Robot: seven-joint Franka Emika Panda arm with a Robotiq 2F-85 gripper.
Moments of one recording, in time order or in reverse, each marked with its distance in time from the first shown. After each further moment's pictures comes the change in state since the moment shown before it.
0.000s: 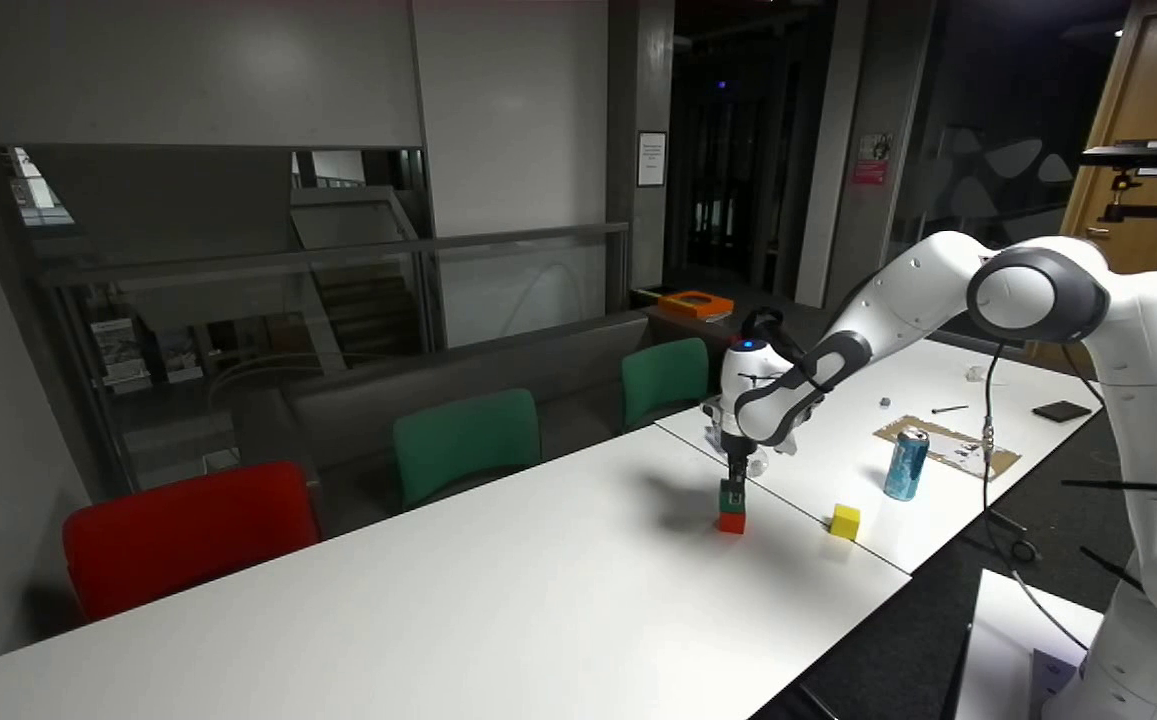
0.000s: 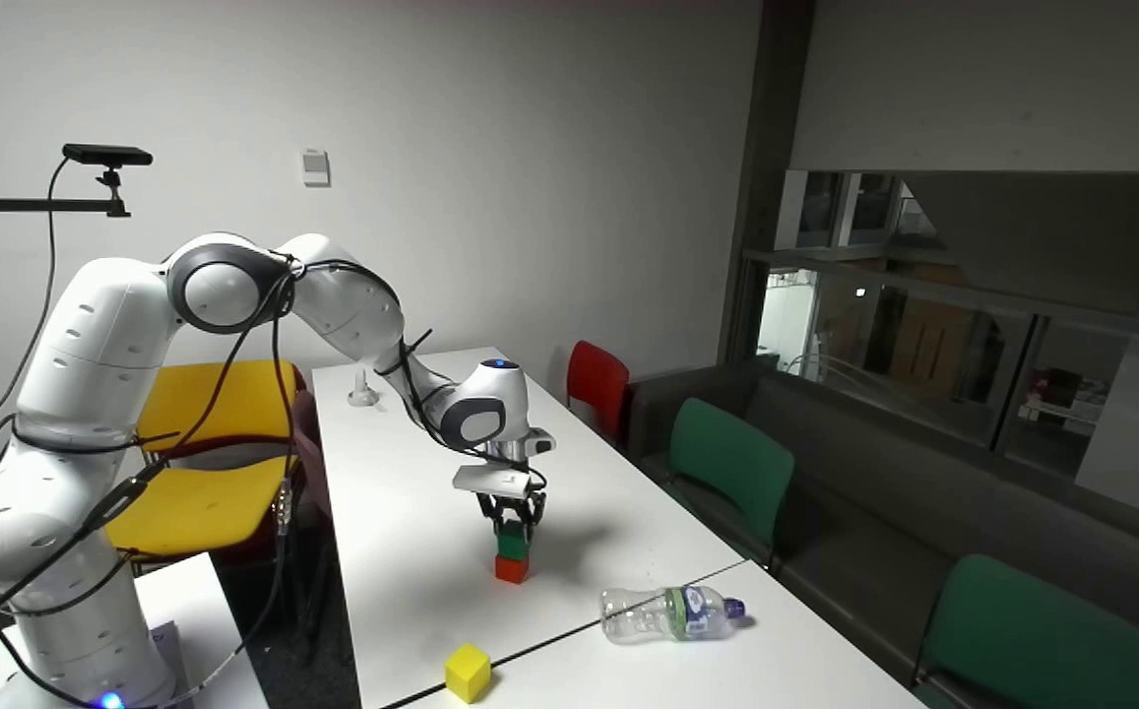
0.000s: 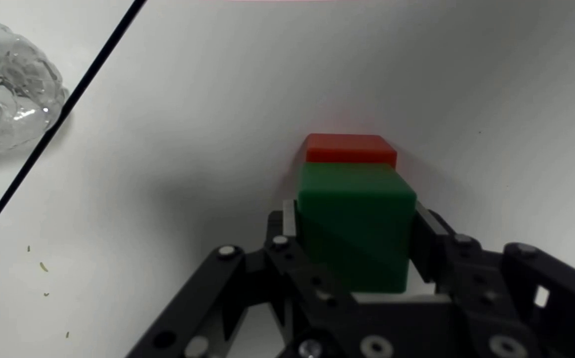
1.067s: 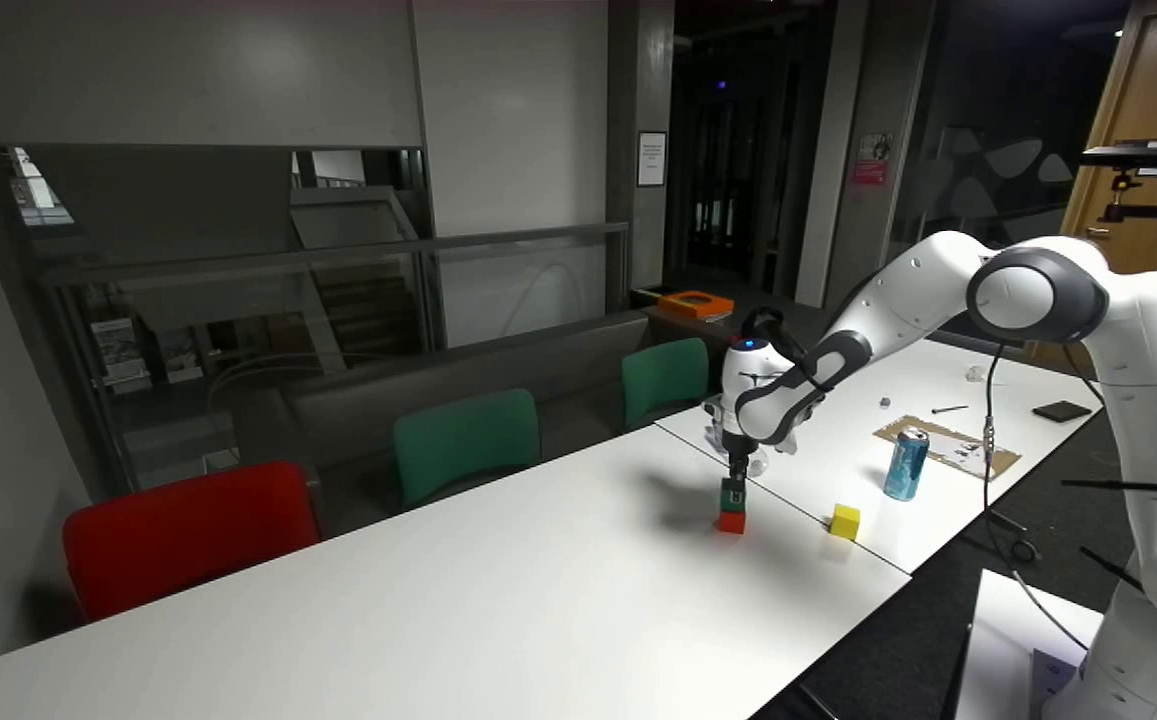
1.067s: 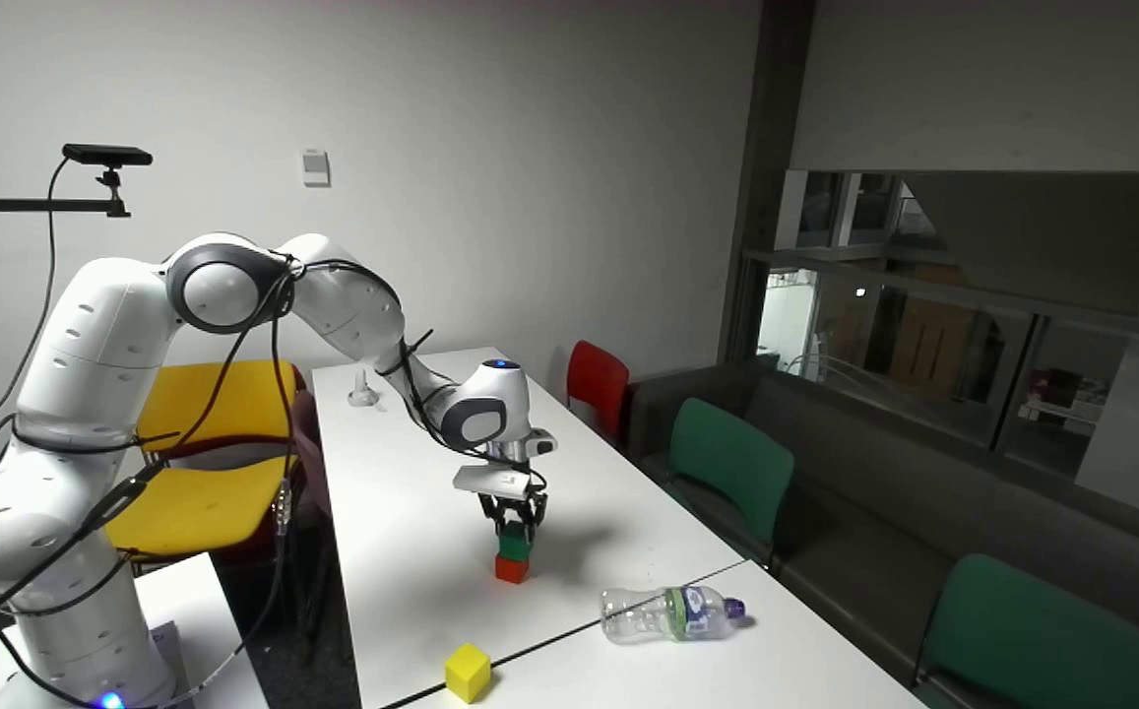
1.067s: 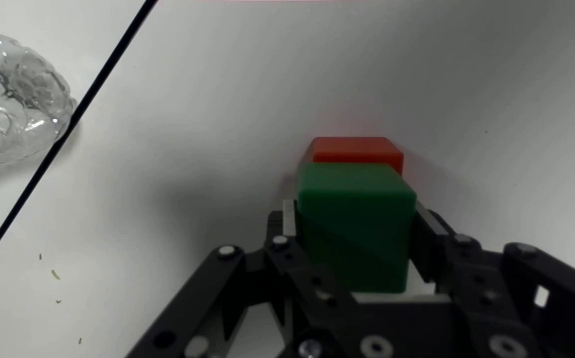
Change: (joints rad) arm 0.000 0.000 -0.007 0.002 0.000 0.000 0.020
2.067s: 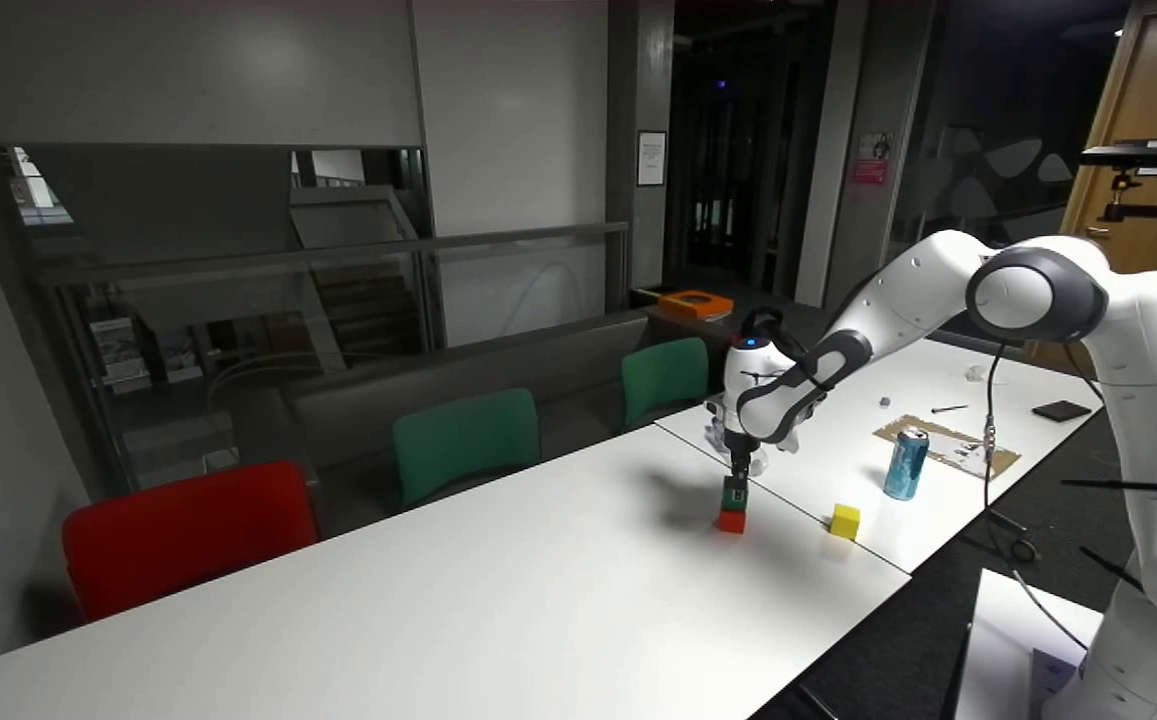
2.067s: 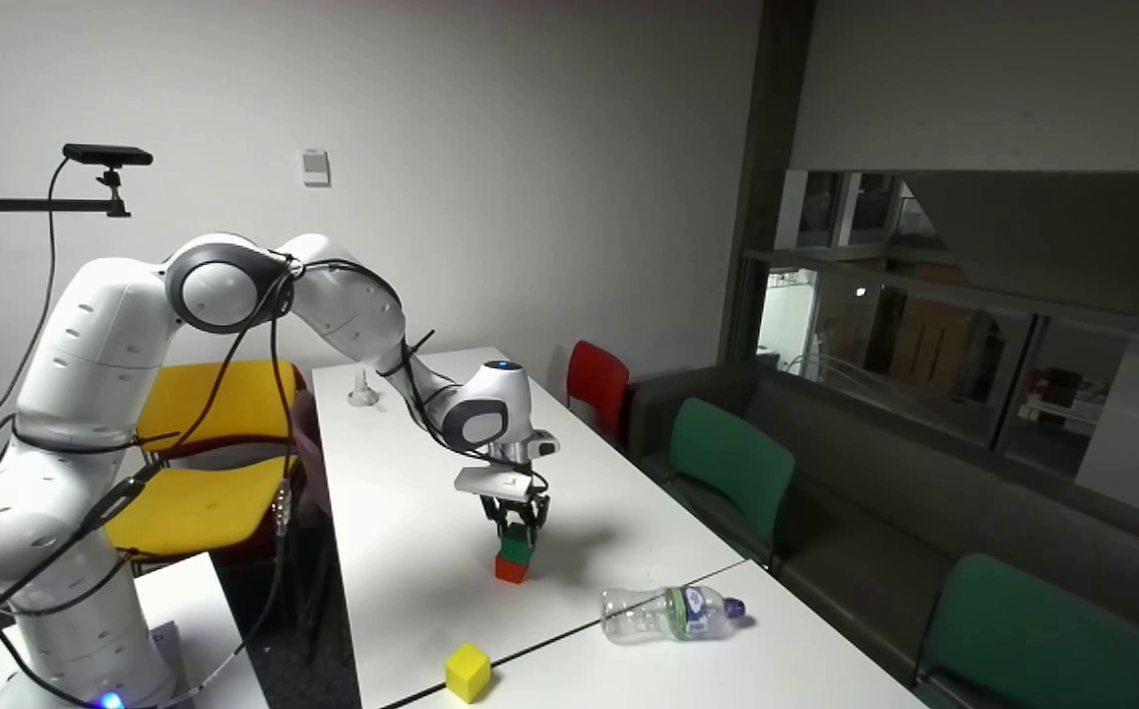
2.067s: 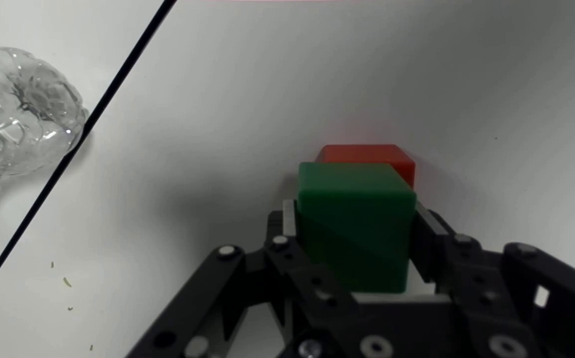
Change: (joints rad) arm 0.000 0.000 -0.013 0.001 -0.001 0.000 0.000
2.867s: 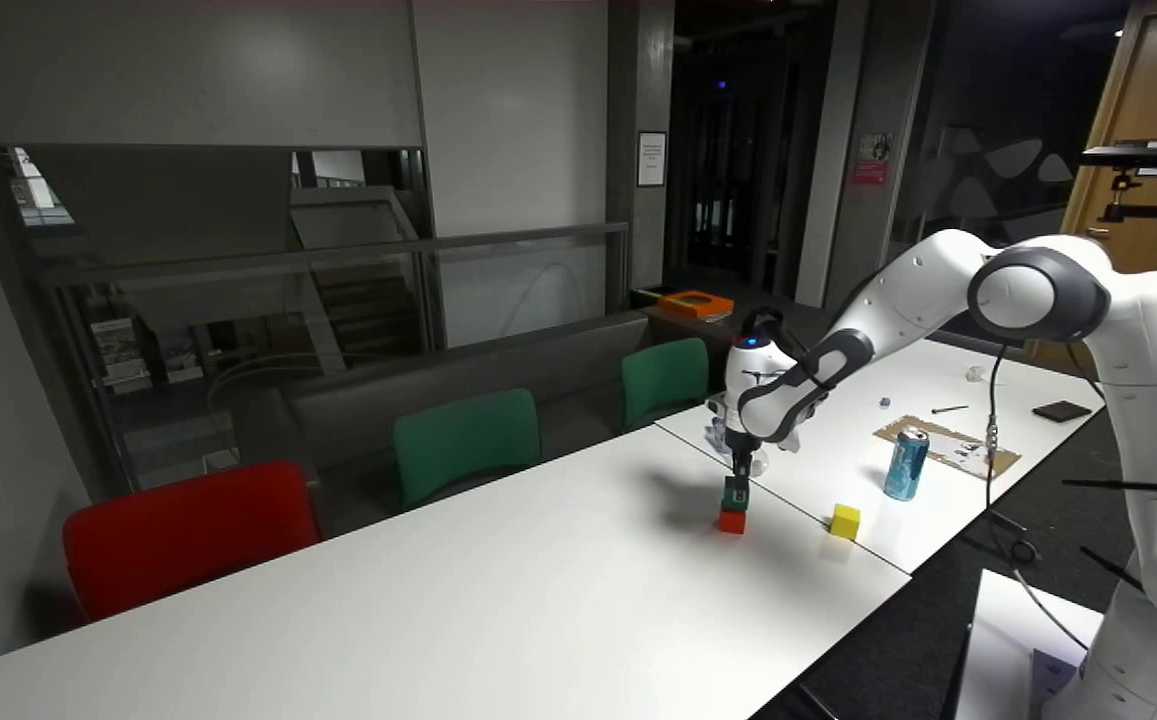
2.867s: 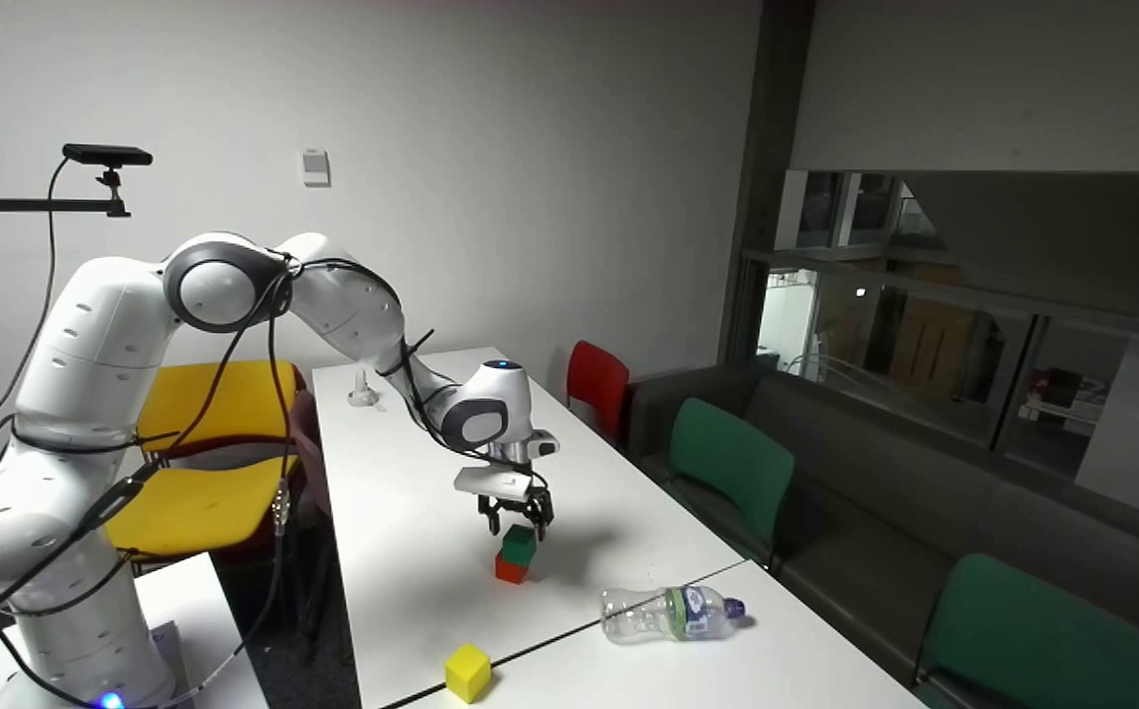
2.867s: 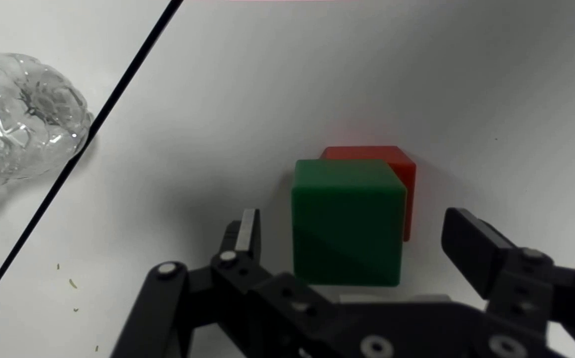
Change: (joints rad) arm 0.001 -0.006 -0.004 -0.005 0.000 0.000 0.005
